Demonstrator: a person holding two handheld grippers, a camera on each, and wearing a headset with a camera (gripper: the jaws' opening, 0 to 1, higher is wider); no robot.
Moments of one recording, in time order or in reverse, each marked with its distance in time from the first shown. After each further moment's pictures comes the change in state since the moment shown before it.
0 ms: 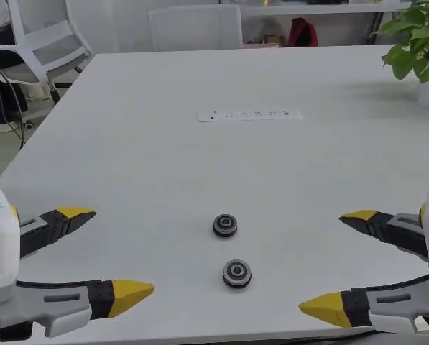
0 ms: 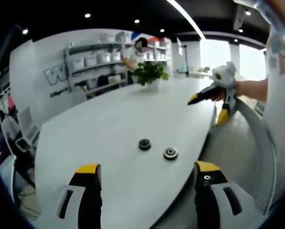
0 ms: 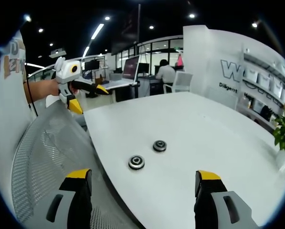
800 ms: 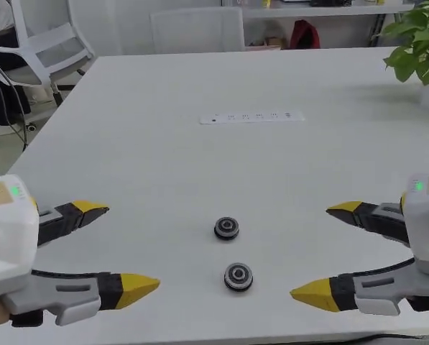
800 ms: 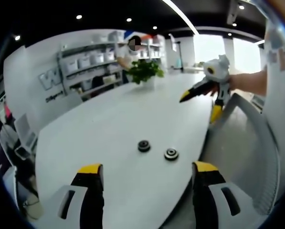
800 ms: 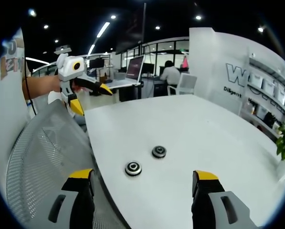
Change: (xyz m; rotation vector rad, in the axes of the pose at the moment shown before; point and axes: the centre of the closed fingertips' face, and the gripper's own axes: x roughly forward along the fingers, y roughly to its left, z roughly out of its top) left arm 0.013 0.002 0.009 0.069 0.025 -0.030; right arm 0.016 -0.011 0.013 -0.054 0.000 0.031
